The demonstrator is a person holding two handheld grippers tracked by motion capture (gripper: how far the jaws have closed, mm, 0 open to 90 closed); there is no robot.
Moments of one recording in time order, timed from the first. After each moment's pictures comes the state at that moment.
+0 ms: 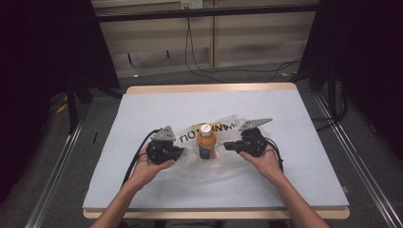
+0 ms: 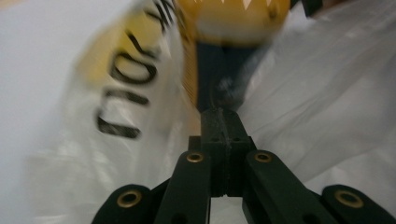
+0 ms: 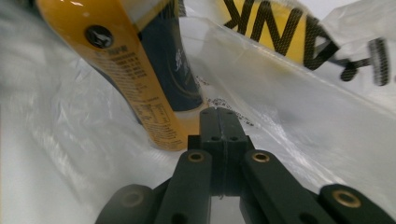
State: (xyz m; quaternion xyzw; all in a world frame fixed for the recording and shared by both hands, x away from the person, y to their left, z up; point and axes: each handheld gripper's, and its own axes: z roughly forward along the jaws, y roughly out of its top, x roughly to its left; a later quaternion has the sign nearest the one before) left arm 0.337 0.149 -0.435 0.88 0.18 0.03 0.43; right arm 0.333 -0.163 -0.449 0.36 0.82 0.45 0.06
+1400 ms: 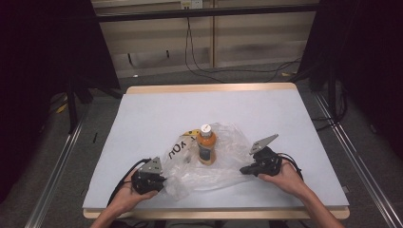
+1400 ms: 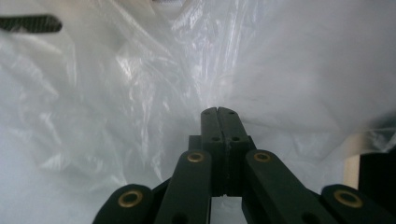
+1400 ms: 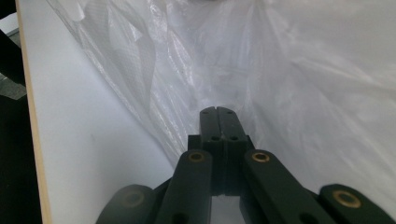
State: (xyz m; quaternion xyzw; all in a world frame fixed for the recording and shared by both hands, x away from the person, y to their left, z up) left arm 0.283 0.204 -0.475 0.91 0.17 0.00 0.37; right arm 0.290 -0.198 -0.473 0.30 0.89 0.34 -0.01
